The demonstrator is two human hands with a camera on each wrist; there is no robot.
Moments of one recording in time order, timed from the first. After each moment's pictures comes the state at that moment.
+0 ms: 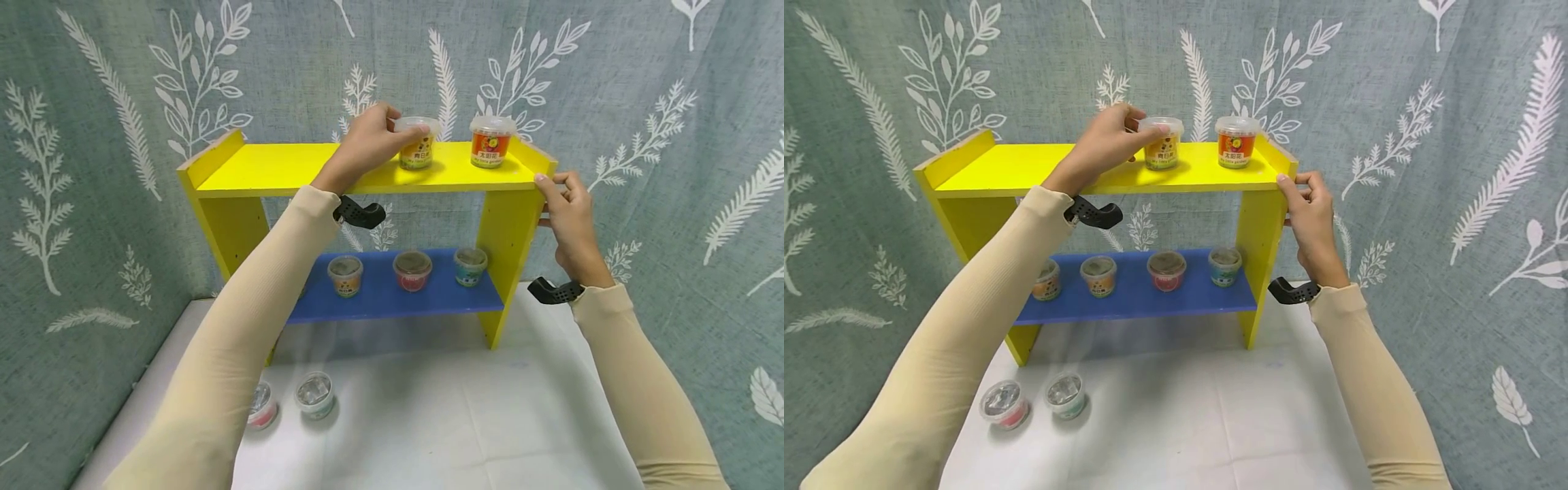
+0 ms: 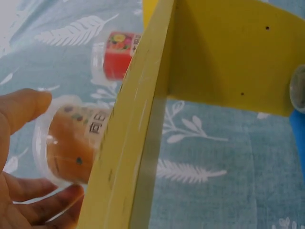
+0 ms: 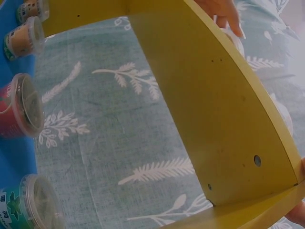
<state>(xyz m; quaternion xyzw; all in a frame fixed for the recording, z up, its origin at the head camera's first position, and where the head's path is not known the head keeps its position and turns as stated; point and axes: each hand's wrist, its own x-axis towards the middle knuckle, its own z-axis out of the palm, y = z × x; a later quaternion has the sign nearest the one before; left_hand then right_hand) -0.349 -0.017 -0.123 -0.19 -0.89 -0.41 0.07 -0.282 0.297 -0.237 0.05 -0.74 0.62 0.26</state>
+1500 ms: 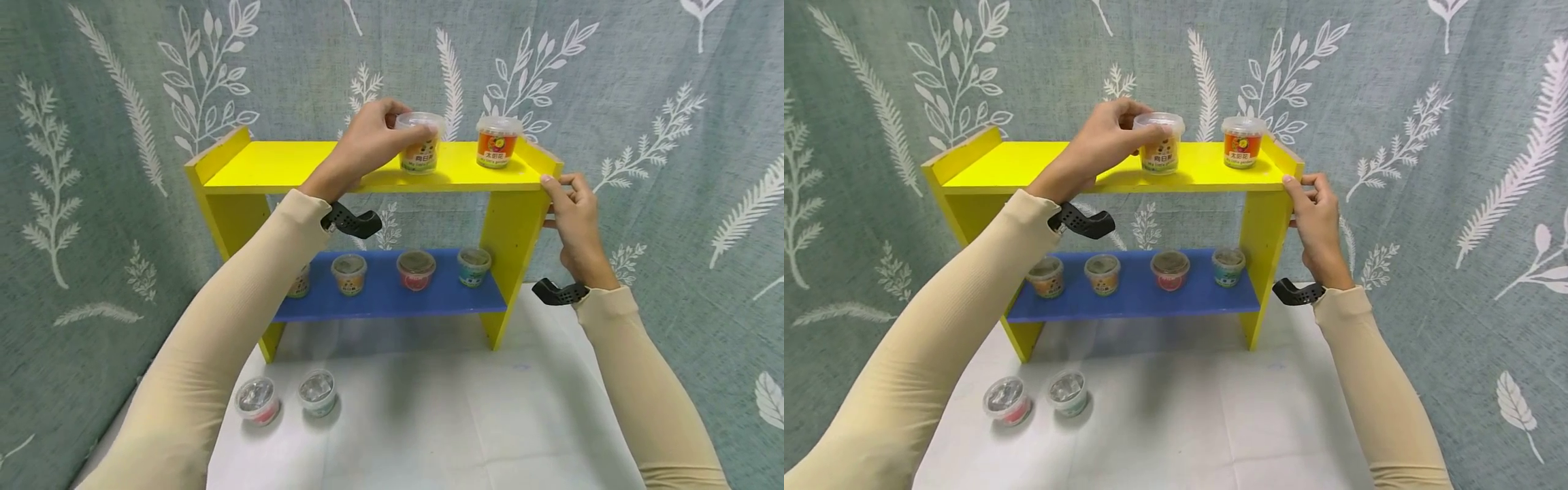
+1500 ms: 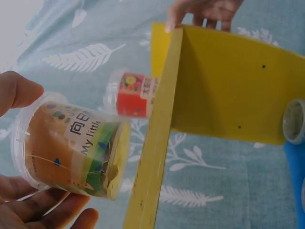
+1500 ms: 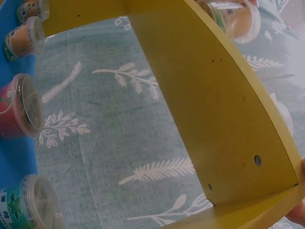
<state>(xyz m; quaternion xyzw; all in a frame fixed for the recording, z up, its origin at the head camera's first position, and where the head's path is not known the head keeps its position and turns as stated) -0.318 -0.030 -0.124 -0.25 -0.84 -0.48 0.09 -0.283 0.295 -0.239 0.06 -0.74 0.62 0.27</state>
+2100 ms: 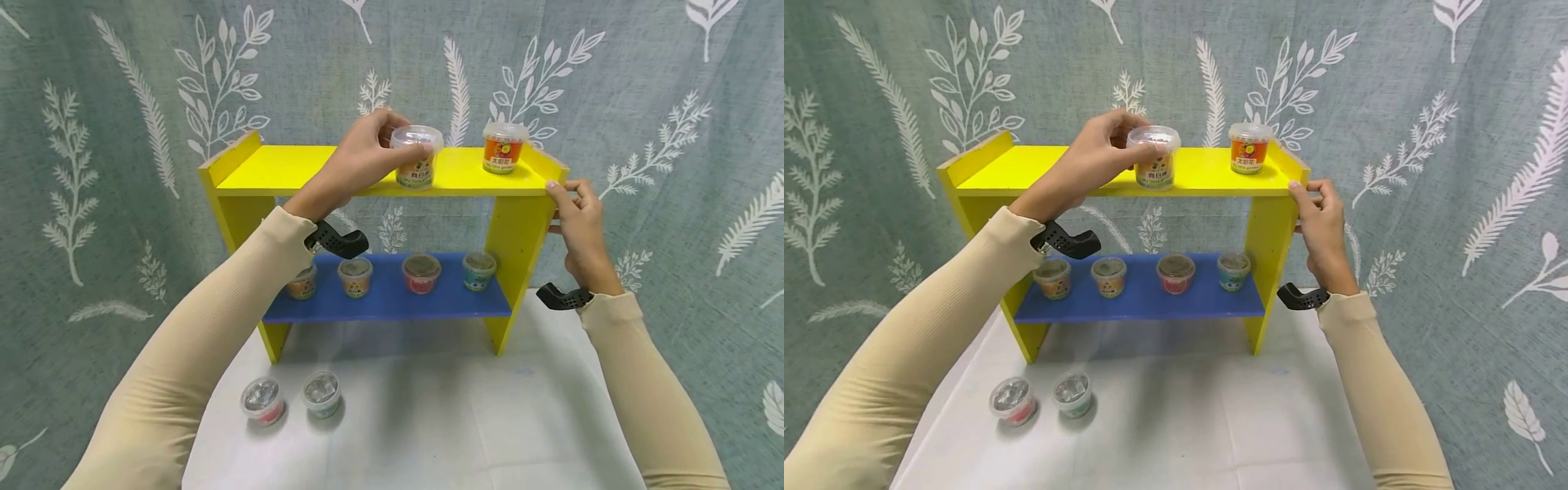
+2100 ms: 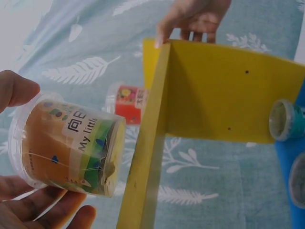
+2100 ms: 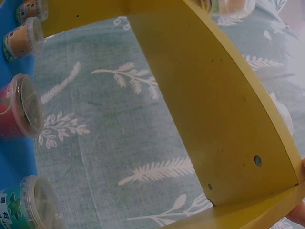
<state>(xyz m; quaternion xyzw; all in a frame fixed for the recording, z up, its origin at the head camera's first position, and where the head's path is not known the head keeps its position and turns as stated) -0.294 -0.052 -0.132 -0.29 -0.83 -0.47 0.09 -0.281 0.295 -0.239 0.05 -0.74 0.62 0.26</state>
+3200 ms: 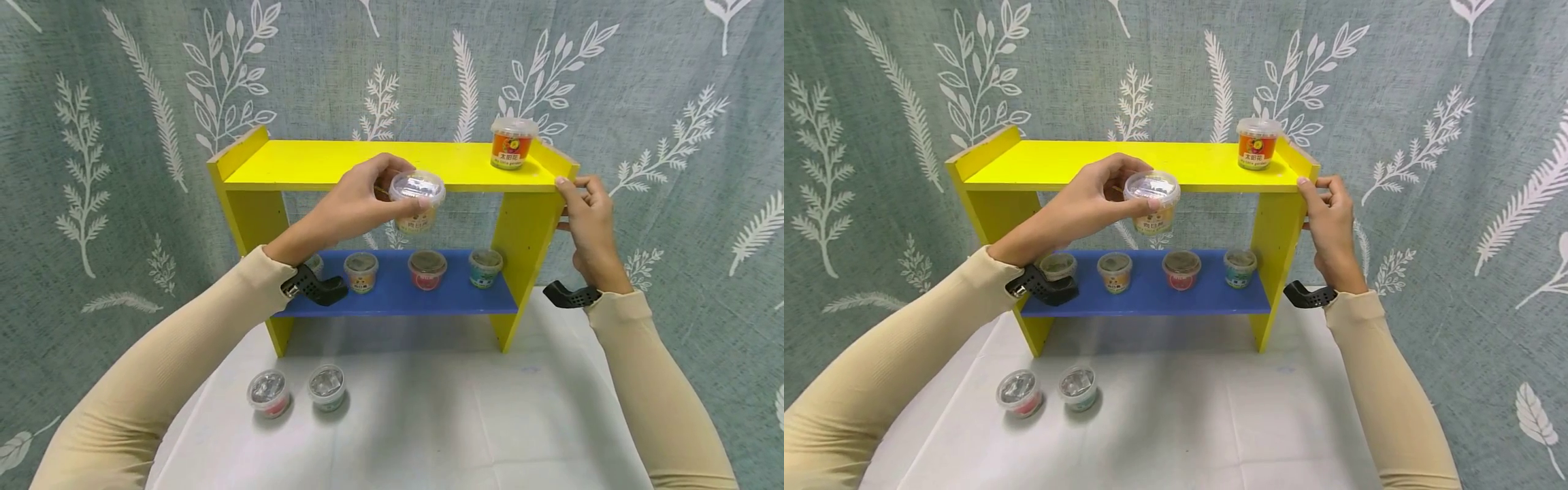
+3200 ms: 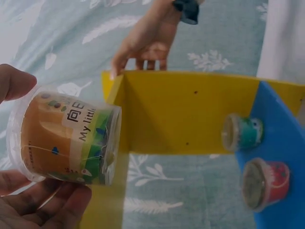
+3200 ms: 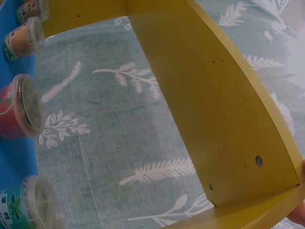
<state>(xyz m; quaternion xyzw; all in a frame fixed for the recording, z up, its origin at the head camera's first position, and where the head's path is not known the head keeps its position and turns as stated) -0.258 -0.070 -0.173 -0.33 -0.82 -0.46 0.05 -0.282 0.294 -0.240 0.05 -0.74 0.62 0.26</state>
